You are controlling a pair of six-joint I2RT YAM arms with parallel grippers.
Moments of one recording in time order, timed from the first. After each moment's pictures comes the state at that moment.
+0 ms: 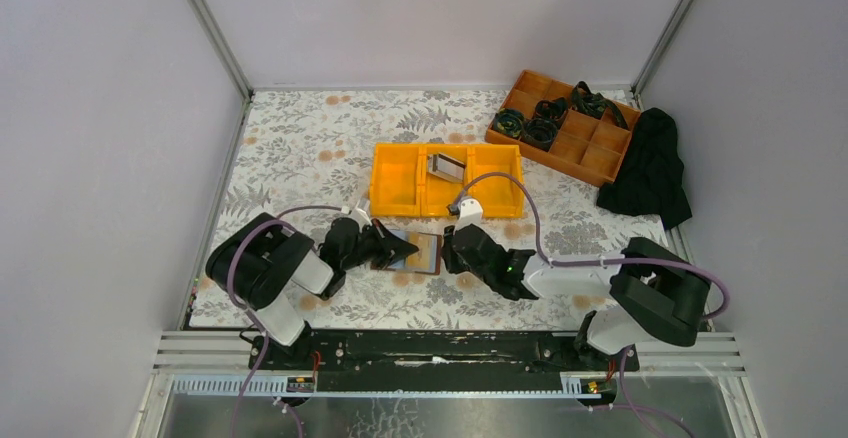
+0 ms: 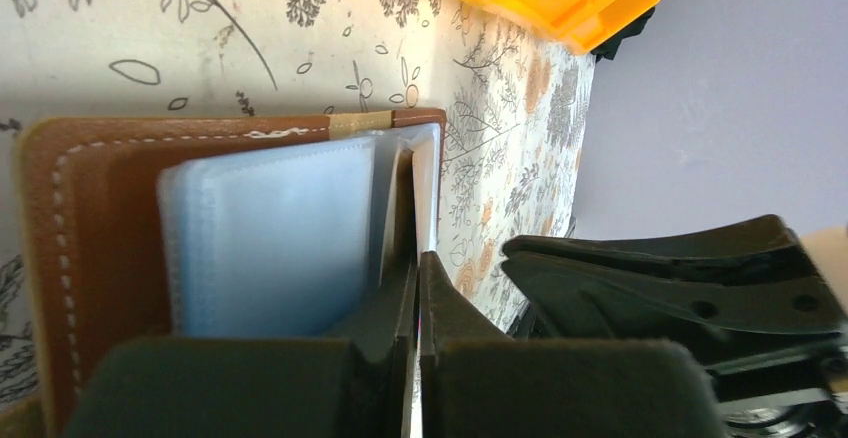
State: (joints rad) left arm -0.49 1.66 0.21 1.03 0.41 -1.17; right arm 1.04 1.48 0.57 0.25 0.34 0.58
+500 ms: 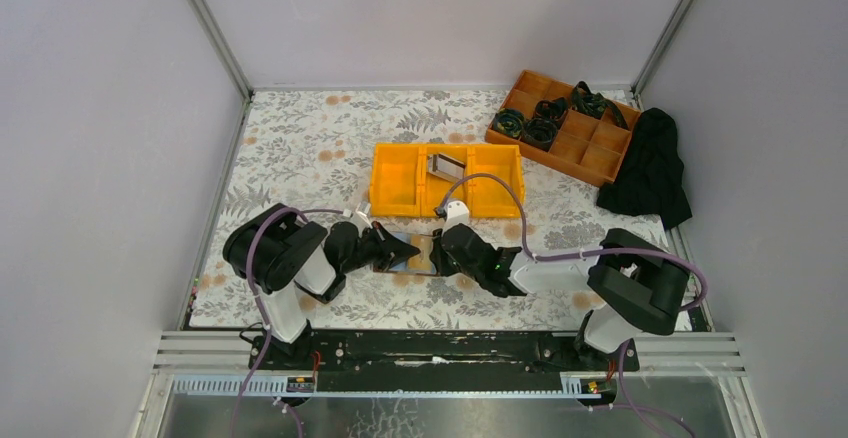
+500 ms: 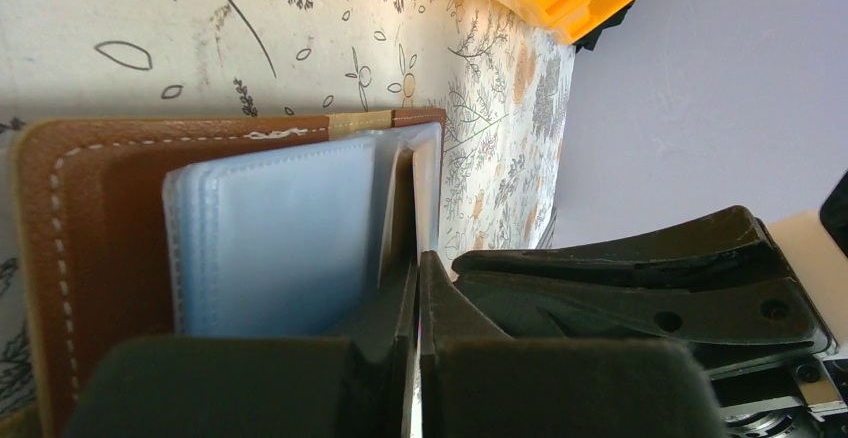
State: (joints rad) left arm -0.49 1.79 0.18 1.23 0.44 -1.22; right arm 1.05 1.56 0.62 0.27 0.27 0.57
